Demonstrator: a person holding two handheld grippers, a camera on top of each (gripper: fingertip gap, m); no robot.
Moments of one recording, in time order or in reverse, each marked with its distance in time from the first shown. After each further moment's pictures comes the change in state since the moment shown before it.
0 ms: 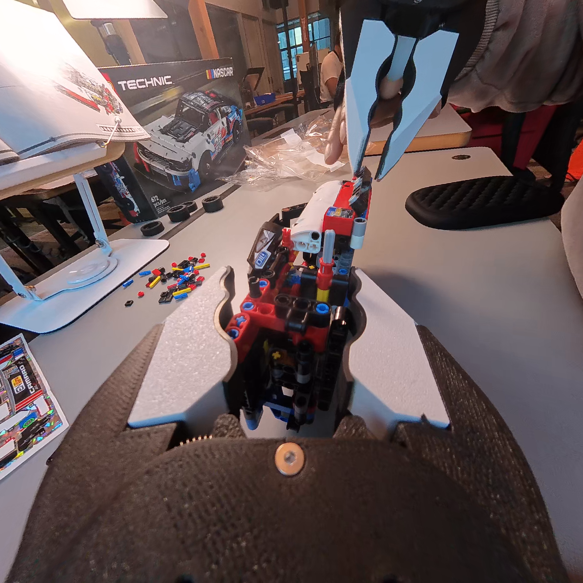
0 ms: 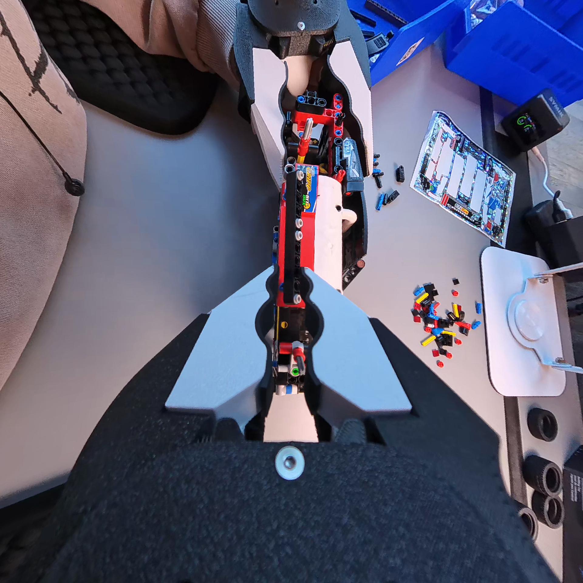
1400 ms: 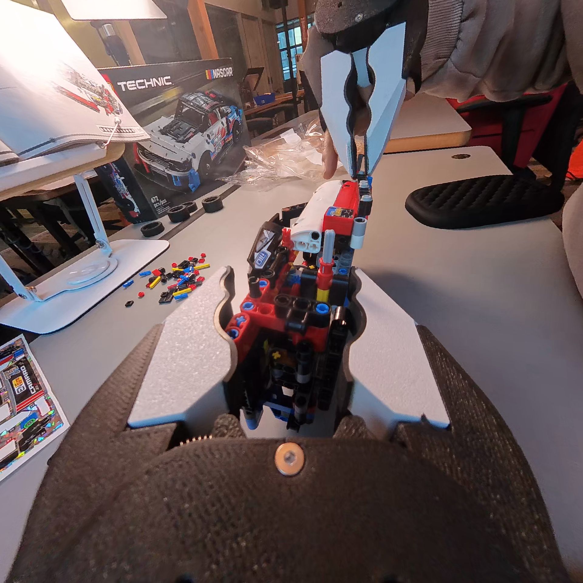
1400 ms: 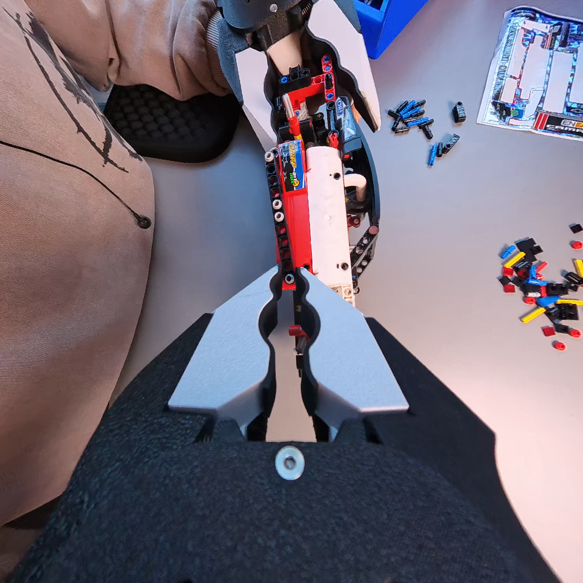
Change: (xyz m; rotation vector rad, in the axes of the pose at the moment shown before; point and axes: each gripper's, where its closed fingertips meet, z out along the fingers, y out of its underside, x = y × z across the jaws) left arm 0.000 0.000 0.000 0.000 0.001 0.004; right arm 0.001 0.012 -0.005 -0.002 -0.246 0.331
